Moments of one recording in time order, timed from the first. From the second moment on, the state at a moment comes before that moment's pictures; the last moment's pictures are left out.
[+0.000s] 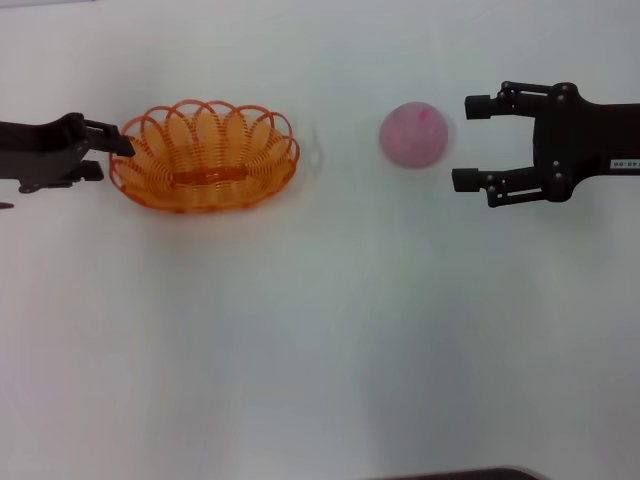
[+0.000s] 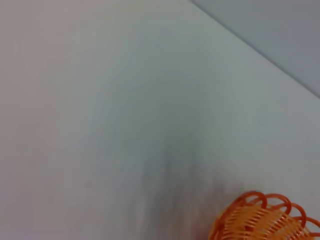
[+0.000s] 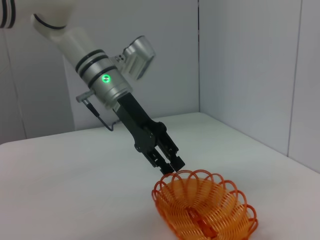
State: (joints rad) left arm -0.62 -2.16 0.67 0.99 2.58 1.34 -2.82; right arm 0.49 2.02 -0.60 -0.73 -2.05 -1.73 1.19
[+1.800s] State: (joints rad) left arm -0.31 -2.16 0.61 1.13 2.17 1.75 -1.45; right arm 0.52 2.06 -0.53 -0.65 -2.04 -1.70 1.39
